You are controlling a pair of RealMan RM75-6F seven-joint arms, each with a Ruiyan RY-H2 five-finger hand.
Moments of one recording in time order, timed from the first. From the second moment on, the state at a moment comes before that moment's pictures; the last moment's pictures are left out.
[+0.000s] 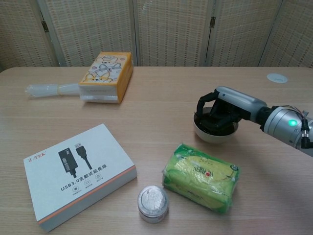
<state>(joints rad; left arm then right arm) -0.01 -1.15 -0.04 -1.58 1.49 1.56 0.10 0.72 -1.83 0.03 -0.78 -1.56 1.03 0.69</state>
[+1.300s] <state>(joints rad) -0.02 -1.16 -0.04 -1.58 1.49 1.55 0.11 0.70 -1.81 0.03 -0.78 -1.54 1.02 0.72</state>
